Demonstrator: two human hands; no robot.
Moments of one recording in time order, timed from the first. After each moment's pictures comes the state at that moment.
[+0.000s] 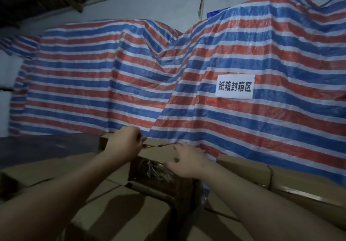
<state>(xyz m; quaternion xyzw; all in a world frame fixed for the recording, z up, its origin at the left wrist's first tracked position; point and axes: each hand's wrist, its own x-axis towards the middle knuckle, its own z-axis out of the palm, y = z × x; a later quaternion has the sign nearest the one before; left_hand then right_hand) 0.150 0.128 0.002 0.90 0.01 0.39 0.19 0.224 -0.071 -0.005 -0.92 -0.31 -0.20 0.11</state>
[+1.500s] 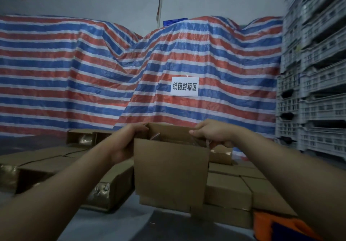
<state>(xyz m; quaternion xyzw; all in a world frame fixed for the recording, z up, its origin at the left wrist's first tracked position) -0.051 -0.001 -0.012 0.65 -0.19 0.02 0.73 -0.036 -0.272 0.043 -0.92 -0.19 -0.08 0.32</state>
